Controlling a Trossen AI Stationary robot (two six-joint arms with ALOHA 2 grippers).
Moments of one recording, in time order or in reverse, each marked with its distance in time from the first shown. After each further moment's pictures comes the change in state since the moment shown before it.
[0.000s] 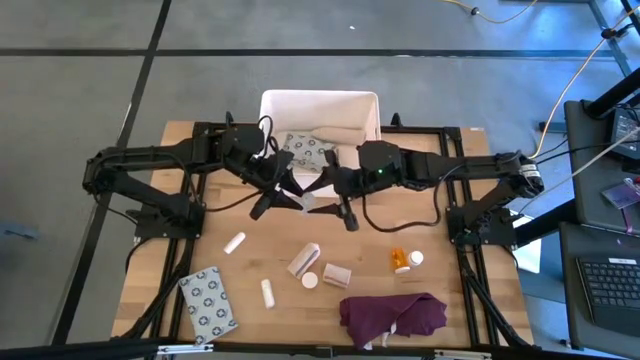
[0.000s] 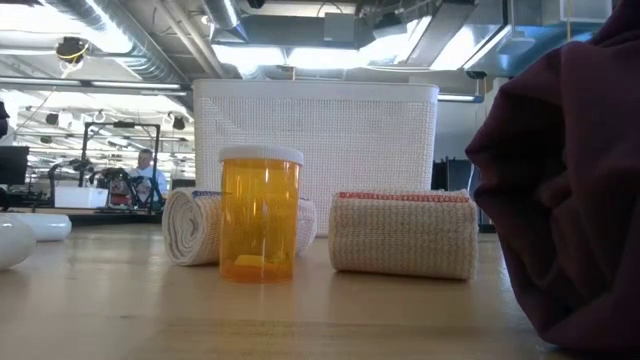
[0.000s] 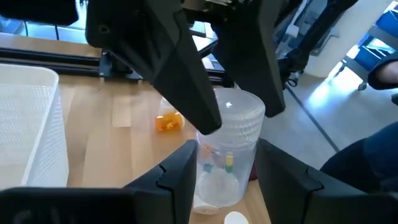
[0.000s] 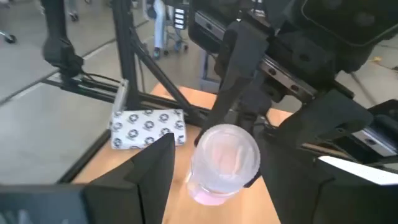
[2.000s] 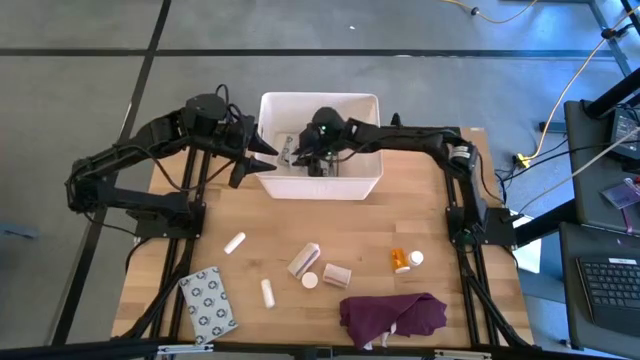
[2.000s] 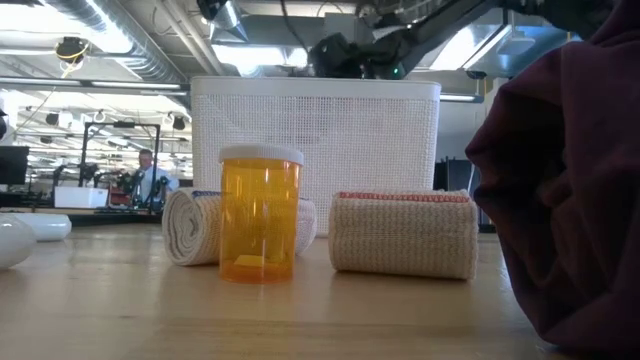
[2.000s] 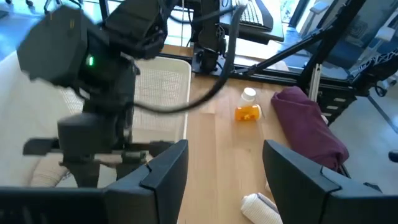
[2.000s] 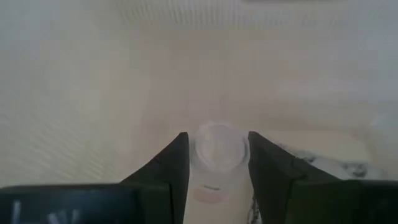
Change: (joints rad) left arm 0.299 -0.204 0.000 -0.262 -0.047 0.148; right arm -0.431 0.507 0.084 0.075 -0.182 -0.071
